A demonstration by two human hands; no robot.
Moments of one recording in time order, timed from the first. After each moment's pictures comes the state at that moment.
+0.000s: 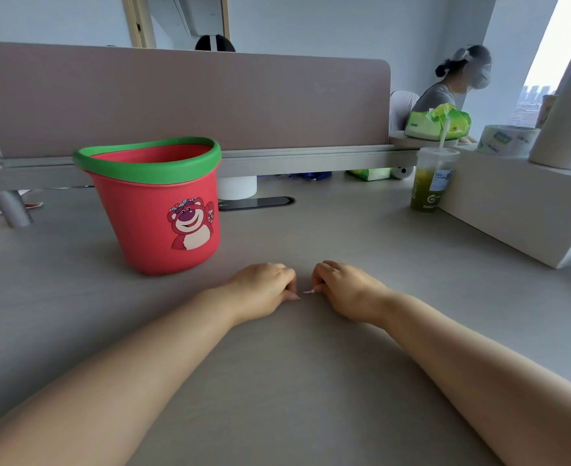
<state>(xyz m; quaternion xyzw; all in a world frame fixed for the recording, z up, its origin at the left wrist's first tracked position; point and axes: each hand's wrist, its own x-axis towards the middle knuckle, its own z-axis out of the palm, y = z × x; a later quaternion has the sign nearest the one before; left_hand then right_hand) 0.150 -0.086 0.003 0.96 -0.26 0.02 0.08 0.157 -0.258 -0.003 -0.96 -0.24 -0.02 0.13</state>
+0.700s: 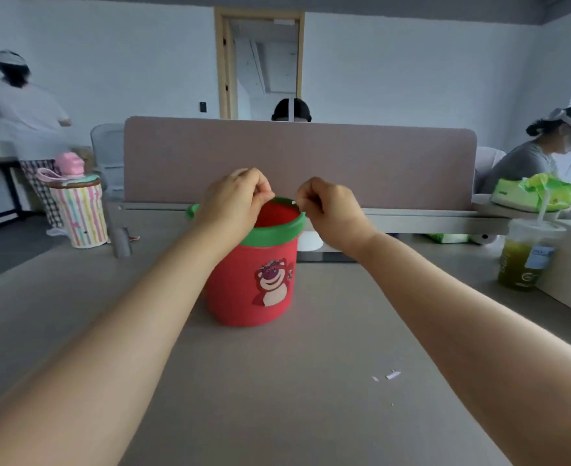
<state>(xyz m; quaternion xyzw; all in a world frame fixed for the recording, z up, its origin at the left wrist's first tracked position) 0.159 0.031 0.152 0.89 -0.05 0.42 0.18 0.209 -0.121 0.148 -0.82 -0.36 -0.25 0.36</state>
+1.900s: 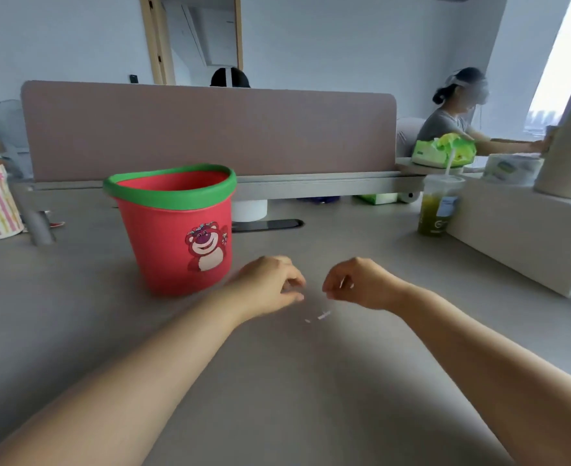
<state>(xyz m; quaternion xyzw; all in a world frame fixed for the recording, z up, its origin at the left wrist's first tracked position) 0.148 -0.074 0.039 0.96 -0.23 0.07 0.16 0.176 -0.269 0.033 -0.94 -0.25 -0.01 0.23</state>
